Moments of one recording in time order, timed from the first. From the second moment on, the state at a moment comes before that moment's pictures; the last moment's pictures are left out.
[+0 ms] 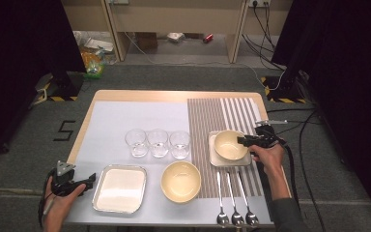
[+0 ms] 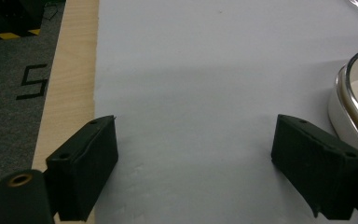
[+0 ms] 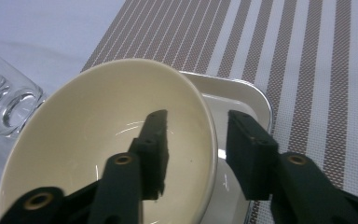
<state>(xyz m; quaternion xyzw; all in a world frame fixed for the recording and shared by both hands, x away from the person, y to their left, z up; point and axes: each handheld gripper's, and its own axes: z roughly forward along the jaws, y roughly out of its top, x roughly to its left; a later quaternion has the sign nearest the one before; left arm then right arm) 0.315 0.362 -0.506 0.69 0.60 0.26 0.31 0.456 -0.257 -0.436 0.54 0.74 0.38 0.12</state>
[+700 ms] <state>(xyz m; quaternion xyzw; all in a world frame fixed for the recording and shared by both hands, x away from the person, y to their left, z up) 0.315 0.362 -0.506 0.69 0.60 0.26 0.31 0.396 -0.268 -0.424 0.51 0.74 0.41 0.15</state>
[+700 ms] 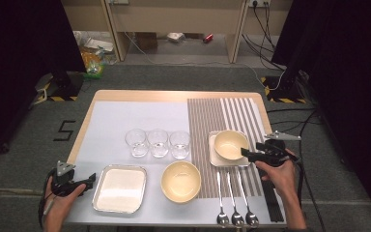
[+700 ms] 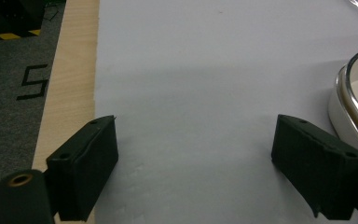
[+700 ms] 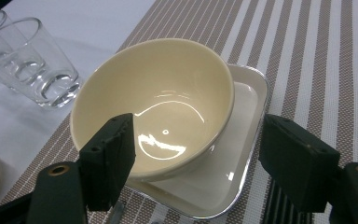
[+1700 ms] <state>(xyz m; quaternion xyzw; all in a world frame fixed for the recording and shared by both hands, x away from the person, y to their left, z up) 0.315 0.362 -0.506 0.69 0.60 0.26 0.31 0.372 -0.233 -0.439 0.49 0.77 0.35 0.19</state>
